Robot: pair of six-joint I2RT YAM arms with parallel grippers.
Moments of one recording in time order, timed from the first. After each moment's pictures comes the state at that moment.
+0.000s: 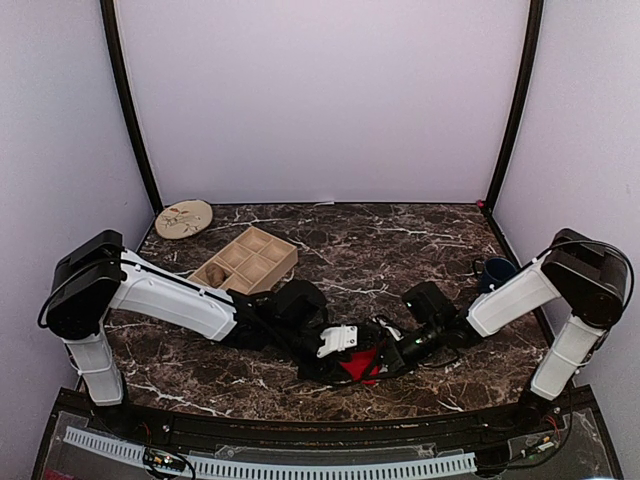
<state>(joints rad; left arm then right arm) -1.12 1.83 1.01 0.02 0.35 0.39 0.81 1.69 0.54 0.20 -0.79 0.58</state>
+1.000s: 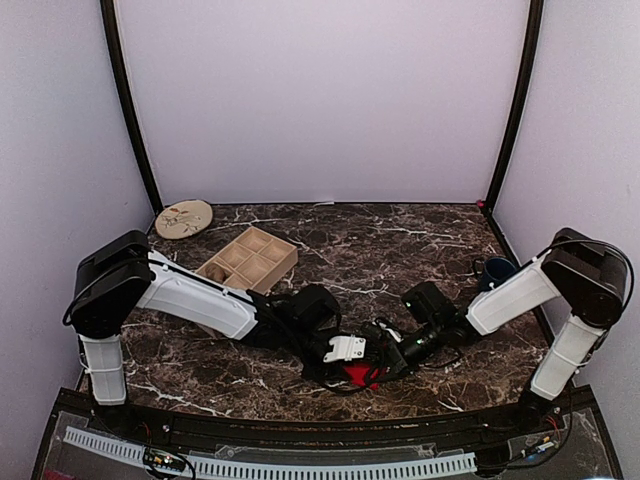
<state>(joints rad) -1.12 1.96 1.11 -0.07 0.32 0.56 0.80 1.69 0.56 0.14 -0.84 0.55</state>
